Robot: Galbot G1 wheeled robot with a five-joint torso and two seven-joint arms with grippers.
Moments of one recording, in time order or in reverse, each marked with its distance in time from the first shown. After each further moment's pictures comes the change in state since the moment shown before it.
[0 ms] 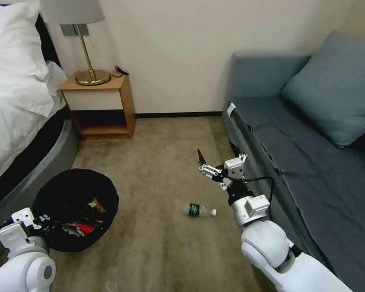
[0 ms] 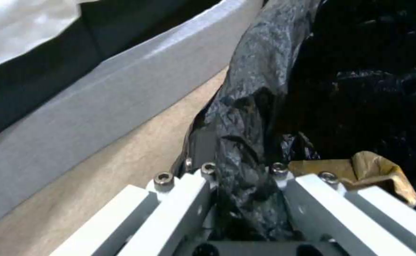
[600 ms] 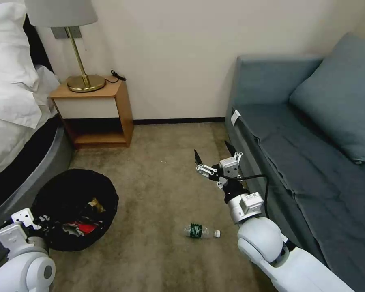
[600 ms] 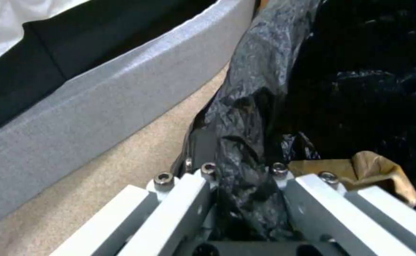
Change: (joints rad) left arm 0.000 -0.002 -0.001 0.006 -0.001 -0.002 0.001; right arm 0.085 -0.021 -0.074 -0.085 -0.011 0.044 -0.031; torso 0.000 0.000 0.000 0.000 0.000
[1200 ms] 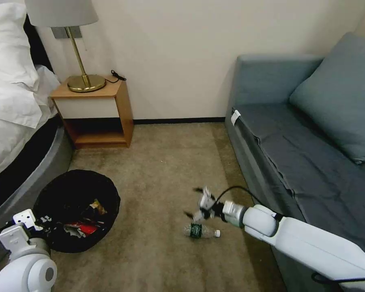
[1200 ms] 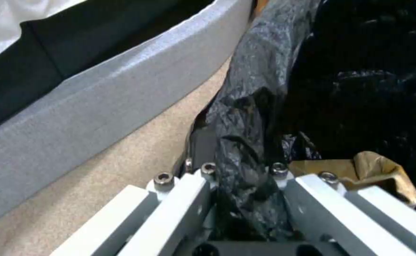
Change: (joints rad) left arm 0.016 -0.013 0.007 -0.015 0.009 -0.010 0.003; right arm 0.550 -0.156 -0.708 -0.619 0.087 0.061 -0.631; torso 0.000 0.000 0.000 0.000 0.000
